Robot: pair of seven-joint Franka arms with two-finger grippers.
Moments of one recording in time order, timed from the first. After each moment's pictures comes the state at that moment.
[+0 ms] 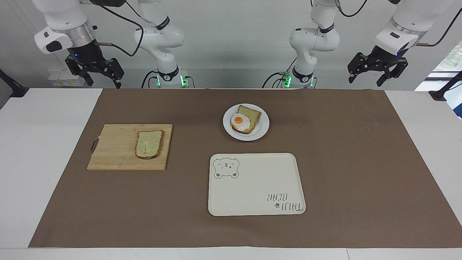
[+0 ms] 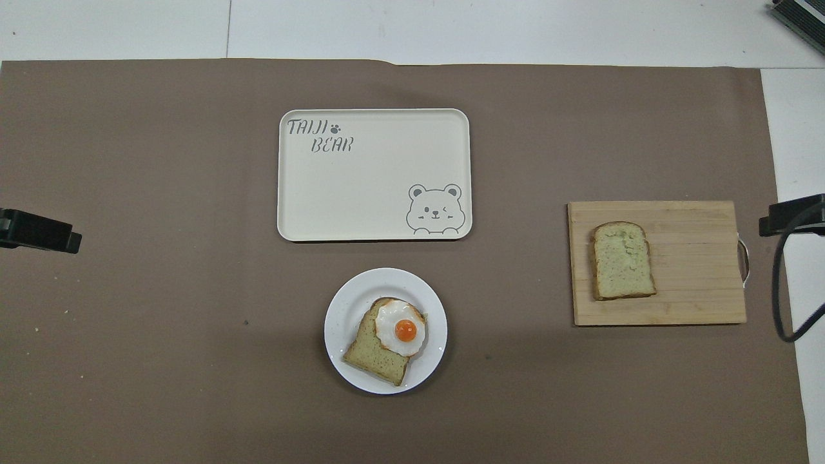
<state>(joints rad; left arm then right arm) -0.21 -0.05 0.13 -1.49 -0.03 1.40 0.11 0.07 -0.06 -0.14 -1.56 -0.03 1.50 0.05</state>
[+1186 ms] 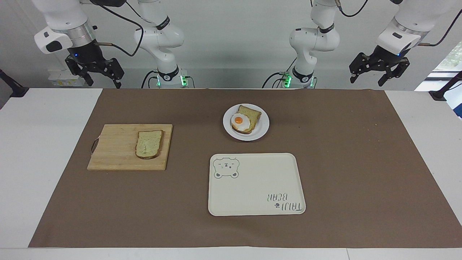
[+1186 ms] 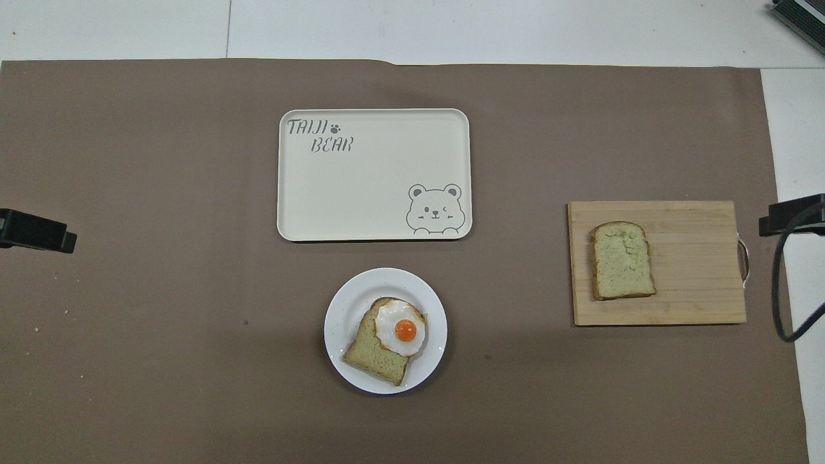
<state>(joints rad) -0.20 -0.05 0.14 -1.49 -0.03 1.40 0.11 0.07 -0.06 -0.14 -1.56 -0.03 1.50 0.05</state>
